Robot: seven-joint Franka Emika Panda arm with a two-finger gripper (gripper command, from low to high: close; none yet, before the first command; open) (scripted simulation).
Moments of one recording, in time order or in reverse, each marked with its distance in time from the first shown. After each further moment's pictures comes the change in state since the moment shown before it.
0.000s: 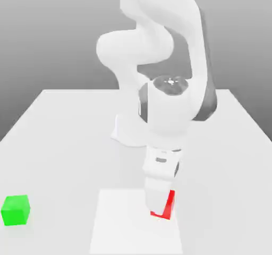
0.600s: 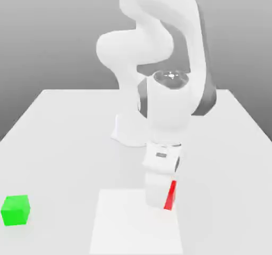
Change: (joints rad) arm 0.033 -0.161 -0.067 -0.021 -0.138 -0.134 0.100
